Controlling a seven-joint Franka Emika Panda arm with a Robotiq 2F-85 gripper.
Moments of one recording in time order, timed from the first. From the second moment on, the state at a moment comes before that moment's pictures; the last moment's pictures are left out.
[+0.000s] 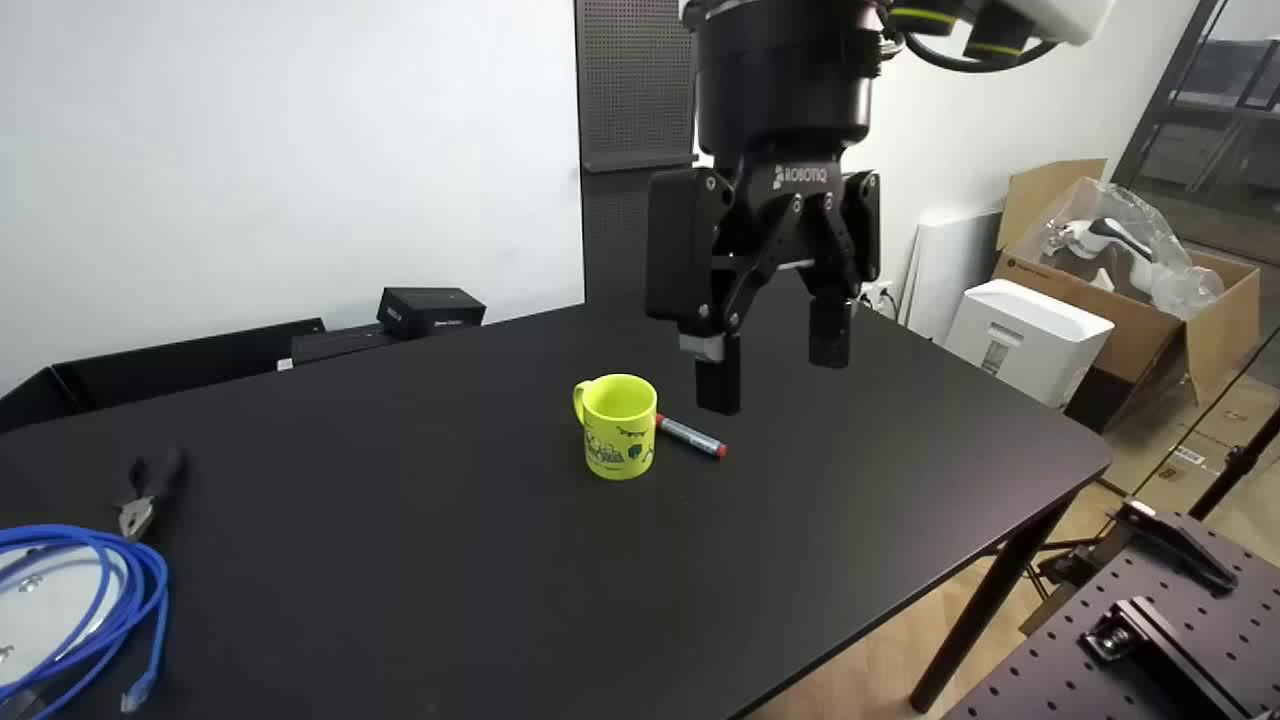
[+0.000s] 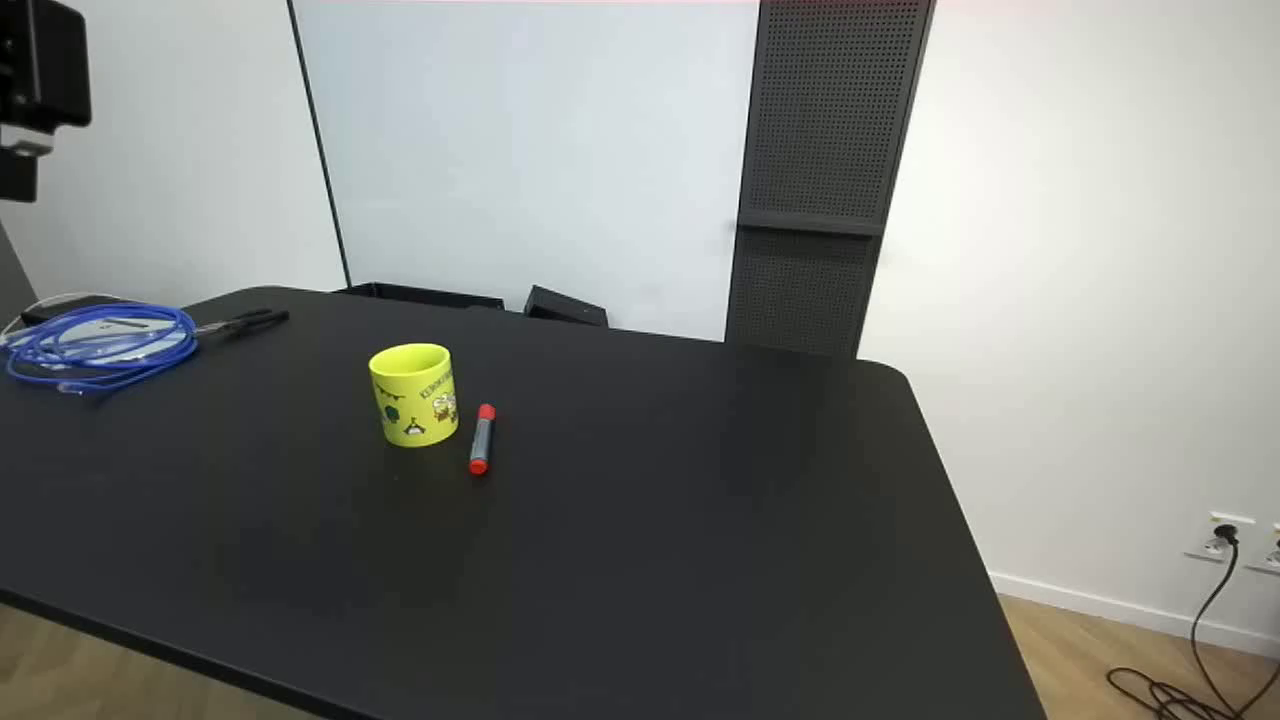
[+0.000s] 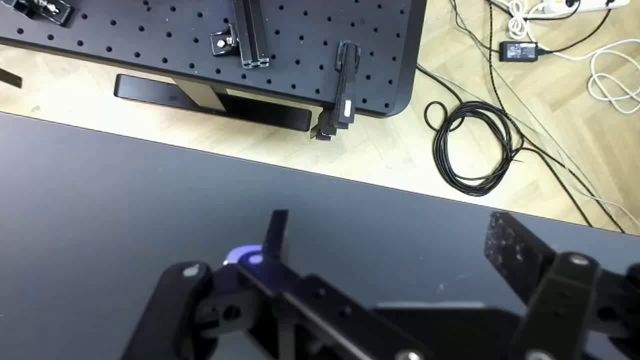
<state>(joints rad) 0.25 -0.44 0.21 -2.49 0.32 1.81 0.14</state>
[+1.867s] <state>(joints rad) 0.10 -0.35 0.14 -2.49 -0.01 2.16 0.02</state>
